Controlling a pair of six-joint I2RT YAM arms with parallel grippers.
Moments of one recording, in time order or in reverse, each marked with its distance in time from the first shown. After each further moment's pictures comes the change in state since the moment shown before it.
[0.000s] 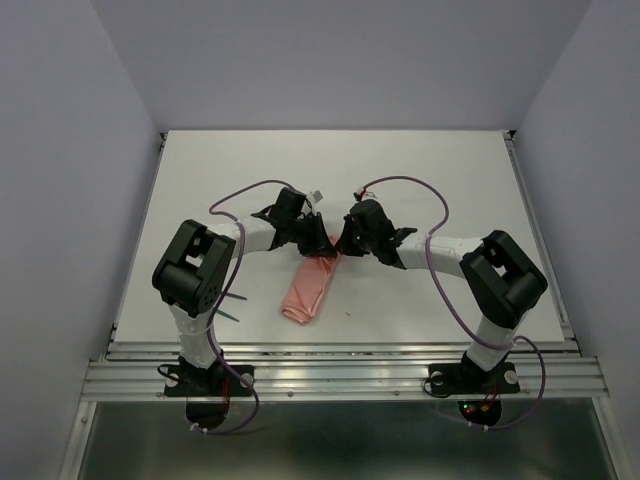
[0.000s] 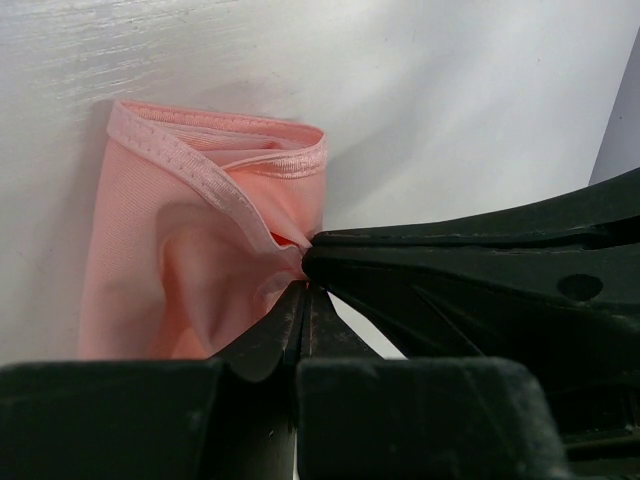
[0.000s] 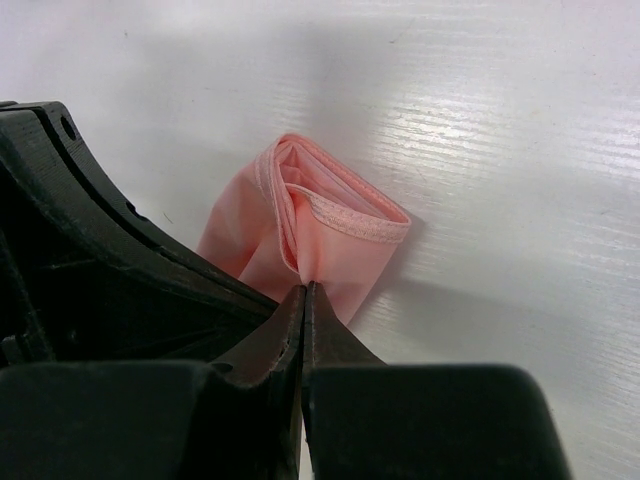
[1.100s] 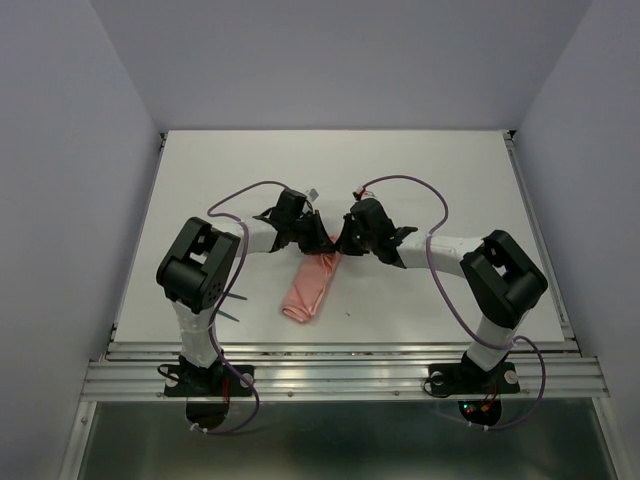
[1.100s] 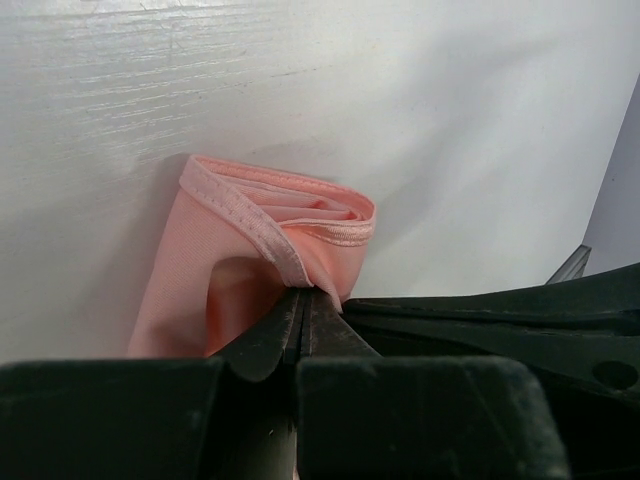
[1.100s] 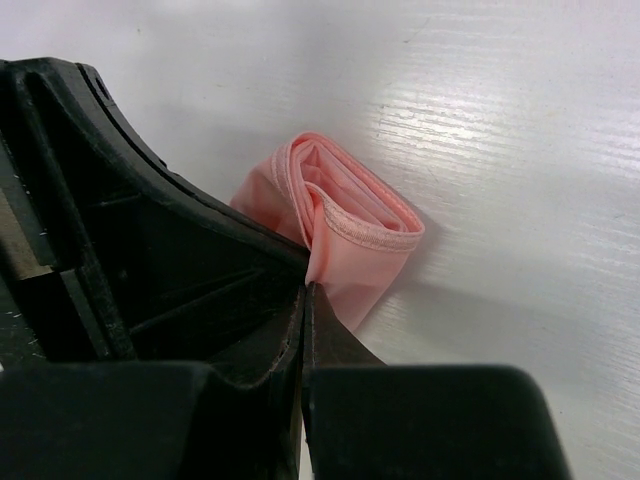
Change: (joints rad) left arm 0.000 0.035 -0.014 0.099 -0.083 -0.078; right arm -0.005 0.000 0.005 -0.003 -0.024 -0.002
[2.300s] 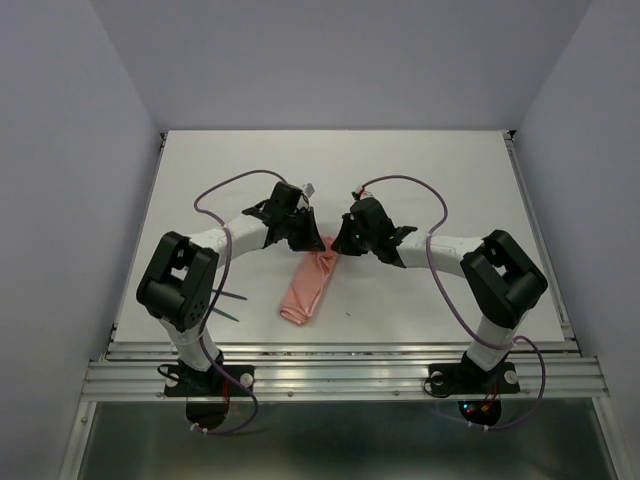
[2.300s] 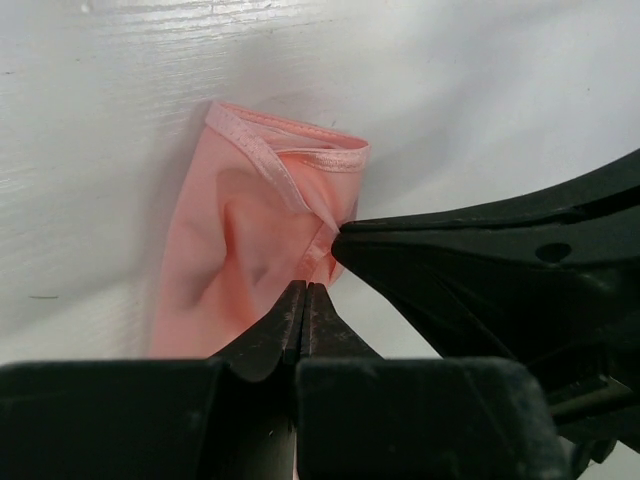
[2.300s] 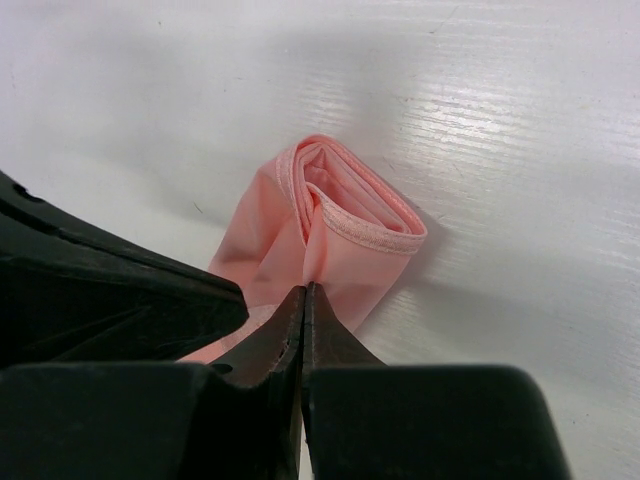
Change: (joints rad) left arm 0.000 -0.147 0.030 -0.255 -0.096 0.144; right arm 0.001 0.000 0.008 0.000 -0.007 0.018
